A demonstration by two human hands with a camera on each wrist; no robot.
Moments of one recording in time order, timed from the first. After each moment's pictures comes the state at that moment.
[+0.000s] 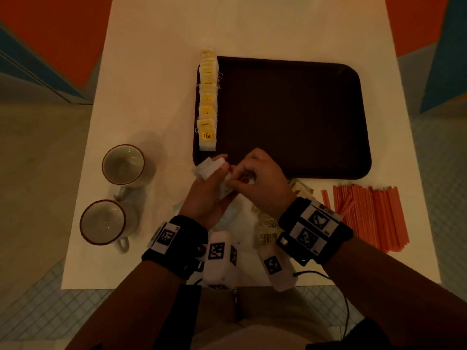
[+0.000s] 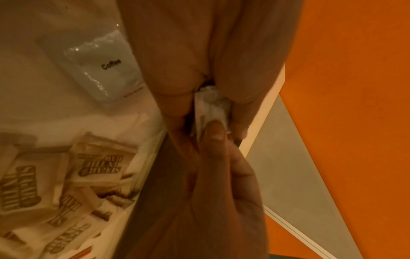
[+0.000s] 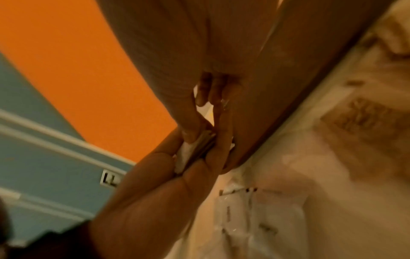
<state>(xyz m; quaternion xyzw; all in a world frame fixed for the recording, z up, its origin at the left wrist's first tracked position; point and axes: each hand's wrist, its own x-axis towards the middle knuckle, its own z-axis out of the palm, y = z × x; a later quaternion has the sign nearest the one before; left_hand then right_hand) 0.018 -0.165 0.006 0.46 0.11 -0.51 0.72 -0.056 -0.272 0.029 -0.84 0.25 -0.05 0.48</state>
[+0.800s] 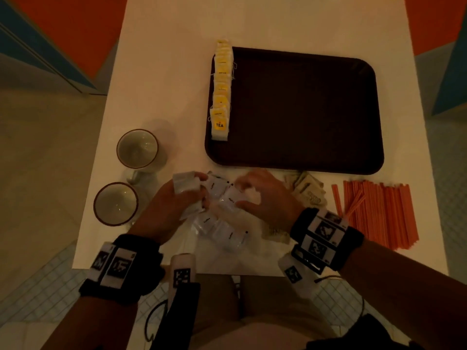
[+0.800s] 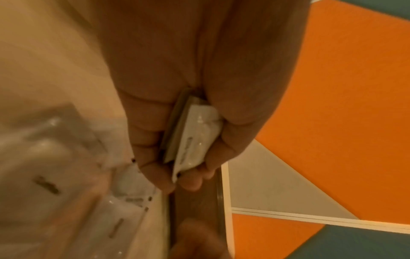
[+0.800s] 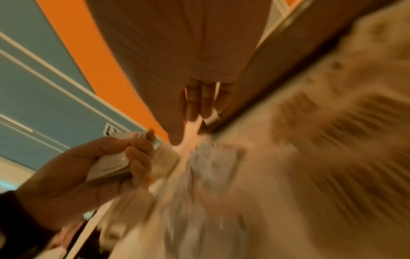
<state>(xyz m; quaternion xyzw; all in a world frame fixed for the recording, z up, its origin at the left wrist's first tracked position) 0.036 -0.073 0.014 0.59 -0.01 -0.49 0.65 -0.084 -0.251 0.011 -0.90 0.16 0.11 0.40</state>
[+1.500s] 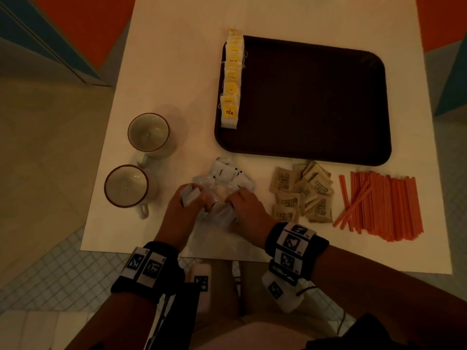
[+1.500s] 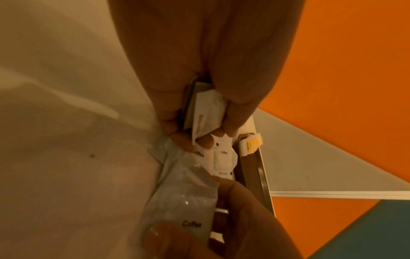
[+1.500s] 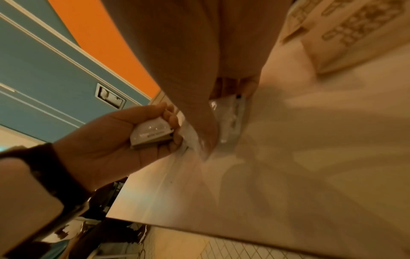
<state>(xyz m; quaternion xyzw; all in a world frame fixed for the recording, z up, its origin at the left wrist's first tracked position) -0.002 -0.045 -0.026 0.70 -0.01 -0.38 0.61 -0.097 -0.180 -0.037 -0.90 0.16 0.21 0.35</state>
